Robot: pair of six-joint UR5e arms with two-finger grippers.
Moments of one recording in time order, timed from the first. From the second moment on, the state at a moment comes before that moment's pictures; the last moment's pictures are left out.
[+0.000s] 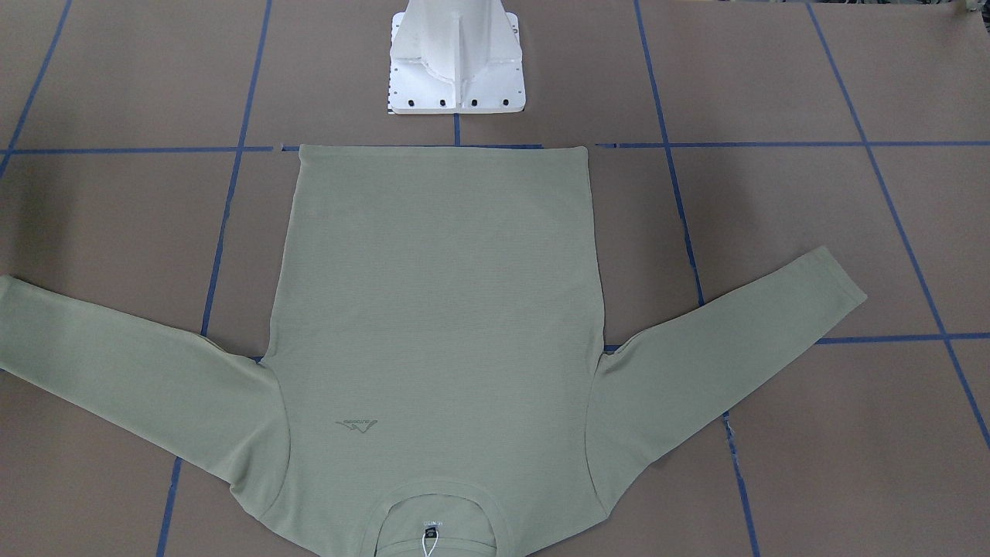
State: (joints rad) left arm -1.61 -1.71 -1.63 -1.42 -2.40 0.26; right arm 1.47 -1.45 1.58 -1.66 2.35 0.13
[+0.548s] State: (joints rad) left arm -1.61 -1.69 -1.67 -1.40 -2.41 0.25; right arm 1.46 -1.46 1.58 -1.65 2.35 0.13
